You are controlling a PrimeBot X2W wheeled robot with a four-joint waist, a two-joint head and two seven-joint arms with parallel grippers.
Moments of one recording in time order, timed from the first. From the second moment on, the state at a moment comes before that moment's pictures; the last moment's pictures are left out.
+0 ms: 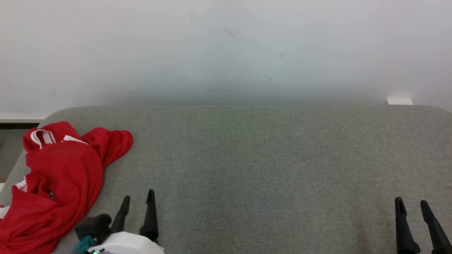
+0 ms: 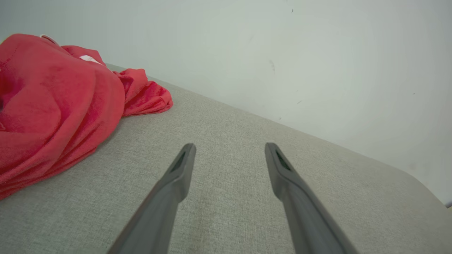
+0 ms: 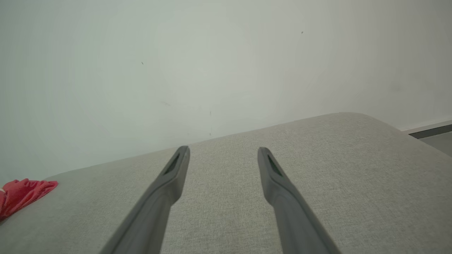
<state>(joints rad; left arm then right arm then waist) -0.11 0.05 -0.09 0.28 -0.41 0.03 -0.17 0.06 -0.13 -0.03 0.10 0.51 0.13 -0.17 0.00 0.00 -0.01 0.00</state>
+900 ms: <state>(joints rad) -0.10 0.05 -0.12 0.31 -0.17 0.05 -0.23 0.07 -0.15 -0.05 0.09 0.34 0.13 -0.23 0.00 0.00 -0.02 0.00</state>
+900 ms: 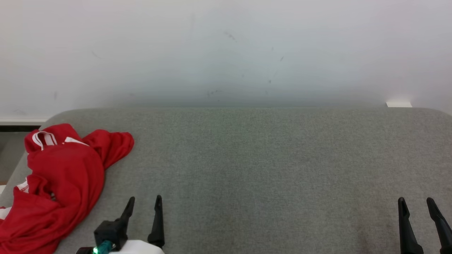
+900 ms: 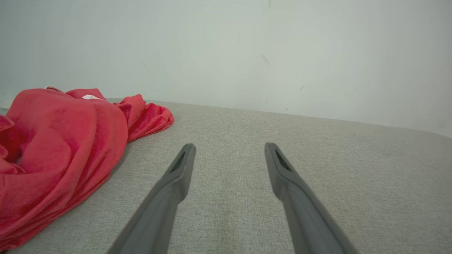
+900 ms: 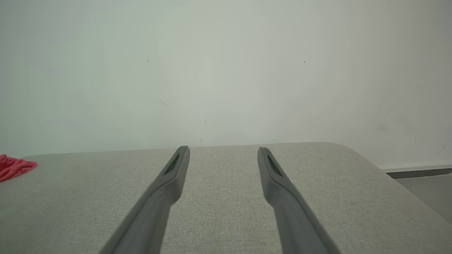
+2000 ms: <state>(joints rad) -0.10 0.05 -0.13 0.32 -0.04 0.06 -0.26 0.07 -0.16 -0.04 0.11 0.30 0.13 -0.26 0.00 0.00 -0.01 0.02</state>
